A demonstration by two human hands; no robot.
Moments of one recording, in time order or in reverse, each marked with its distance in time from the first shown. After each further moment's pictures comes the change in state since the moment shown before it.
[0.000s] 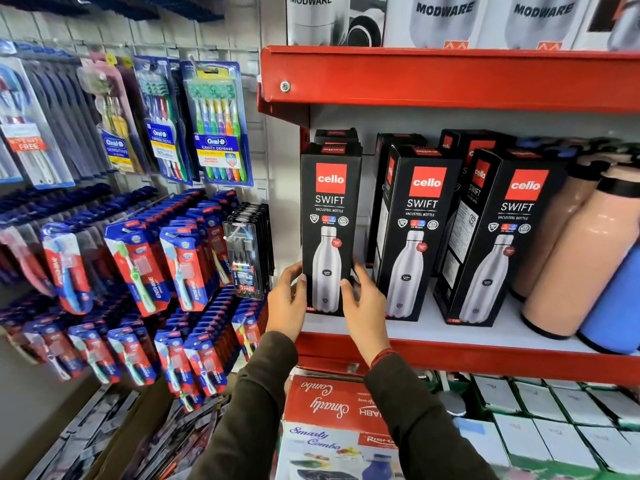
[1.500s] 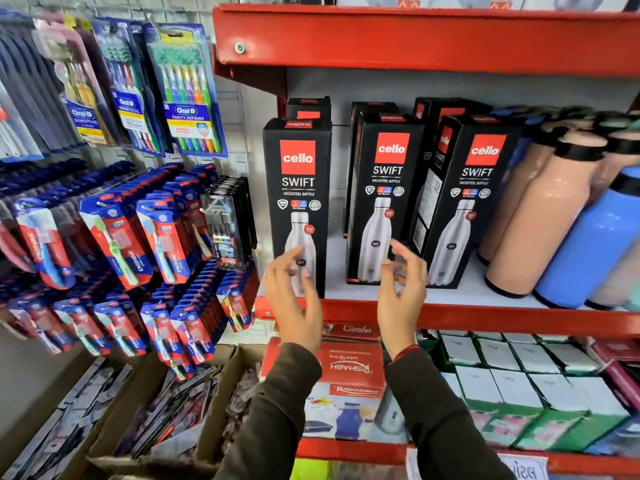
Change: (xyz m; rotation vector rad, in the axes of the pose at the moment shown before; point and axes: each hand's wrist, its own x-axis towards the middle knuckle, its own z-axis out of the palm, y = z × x) left_hand -0.096 0.055 0.044 0.043 0.346 0.321; right_hand -0.043 0.007 -0.087 0.166 0.390 -0.013
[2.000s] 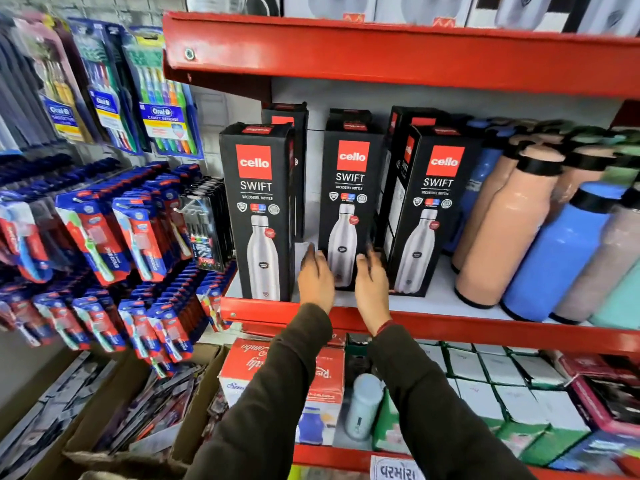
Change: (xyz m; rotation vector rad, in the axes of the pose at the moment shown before) left_hand 0.011 0.005 0.112 -0.058 -0.306 -0.580; right_hand 0.056 0.023 -0.009 -0.076 -0.292 0.287
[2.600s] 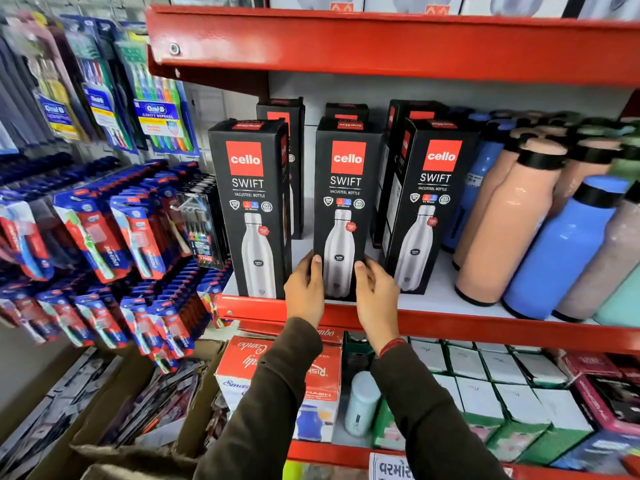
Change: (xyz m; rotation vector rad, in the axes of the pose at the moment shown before) left_hand -0.017 -0.012 -0.014 0.011 0.047 0.039; right_hand -0.028 0.000 -0.022 -0.043 -0.013 -0.089
